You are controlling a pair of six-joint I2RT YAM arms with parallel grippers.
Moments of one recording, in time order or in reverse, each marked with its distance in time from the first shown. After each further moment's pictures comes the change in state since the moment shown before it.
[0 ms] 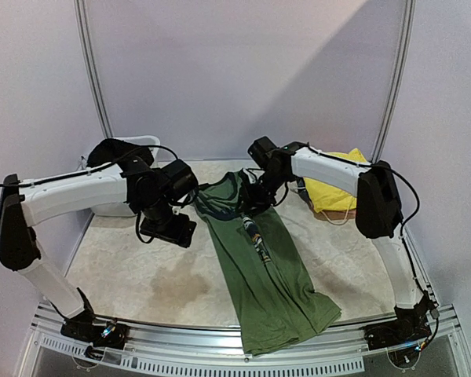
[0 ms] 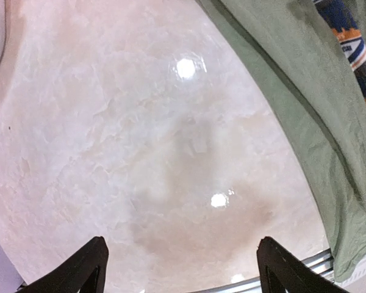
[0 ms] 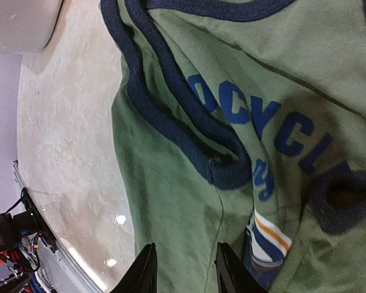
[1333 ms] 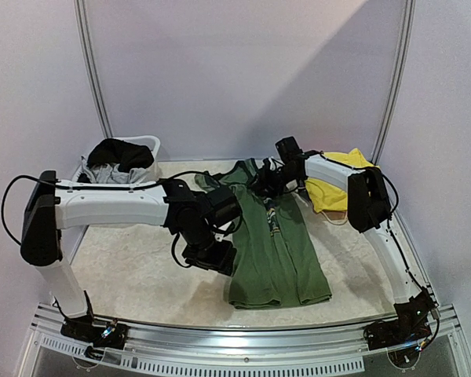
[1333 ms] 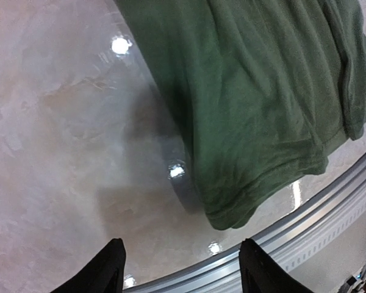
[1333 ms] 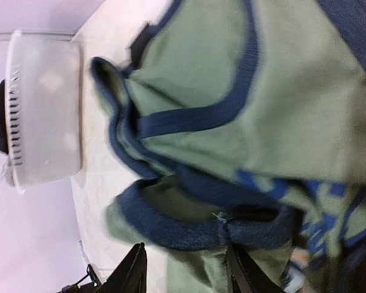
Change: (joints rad) left arm -0.233 0.191 0.067 0.154 0.239 -0.154; right arm -0.230 0.284 0.201 0.335 -0.204 0.274
